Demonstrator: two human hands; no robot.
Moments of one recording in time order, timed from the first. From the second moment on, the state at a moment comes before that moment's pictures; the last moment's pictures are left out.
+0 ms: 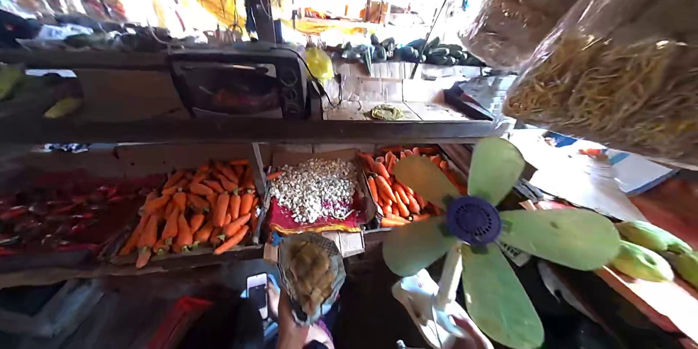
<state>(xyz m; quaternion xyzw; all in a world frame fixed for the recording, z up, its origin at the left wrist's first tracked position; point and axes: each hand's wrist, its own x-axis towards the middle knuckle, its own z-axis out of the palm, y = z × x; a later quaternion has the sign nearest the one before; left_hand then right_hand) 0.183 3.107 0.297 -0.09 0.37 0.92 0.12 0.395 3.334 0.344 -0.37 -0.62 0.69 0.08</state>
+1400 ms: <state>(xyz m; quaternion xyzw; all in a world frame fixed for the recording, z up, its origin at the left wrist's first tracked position) -0.201 3.551 0.470 0.48 0.86 0.20 -0.05 0.078 3.701 0.490 -0.31 -0.63 0.71 0.06</state>
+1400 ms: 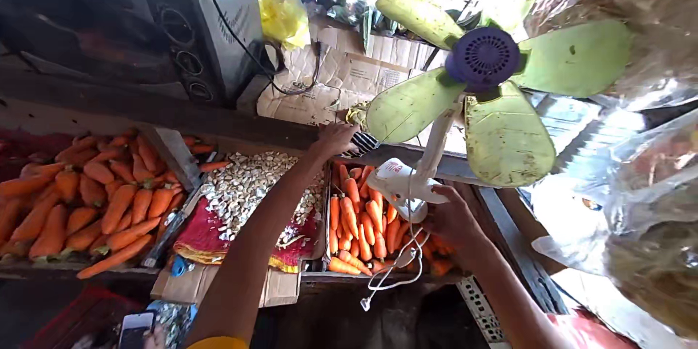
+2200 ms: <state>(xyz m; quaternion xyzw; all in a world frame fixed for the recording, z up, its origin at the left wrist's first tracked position) -0.174 3.549 0.544 0.40 0.74 0.53 0.10 0.066 3.702 0.502 -0.30 -0.59 0.75 0.08</state>
